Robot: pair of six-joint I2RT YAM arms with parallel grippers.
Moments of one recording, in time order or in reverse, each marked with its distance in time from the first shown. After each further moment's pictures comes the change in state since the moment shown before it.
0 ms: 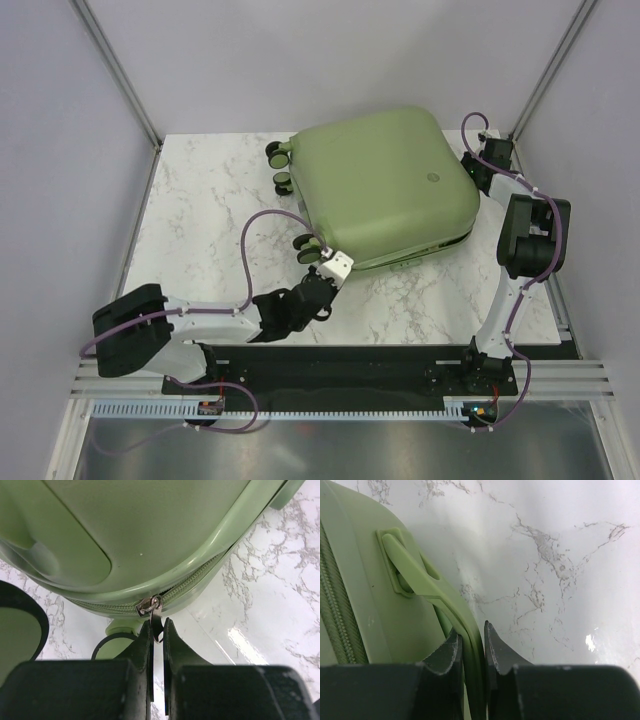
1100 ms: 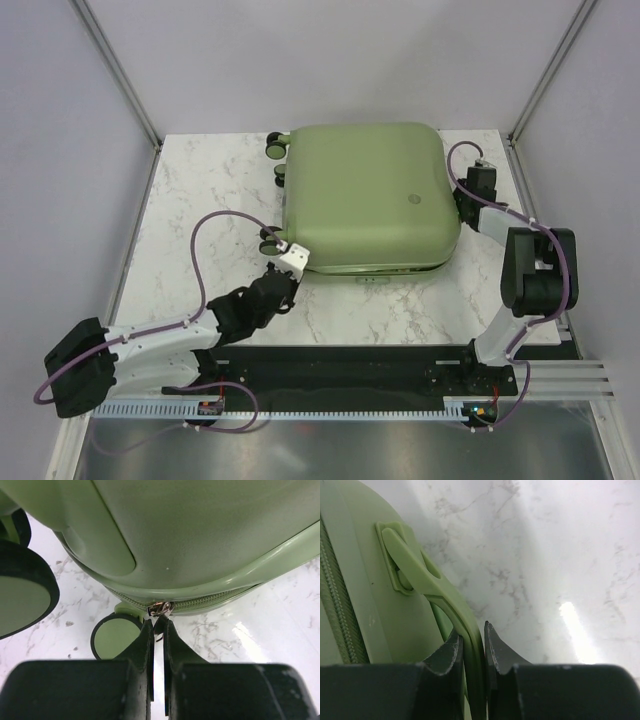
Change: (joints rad) left arm 0.166 -0.335 -0.148 -0.222 0.044 -0.010; right arm 0.106 -0.344 -0.463 0.126 0.283 0.146
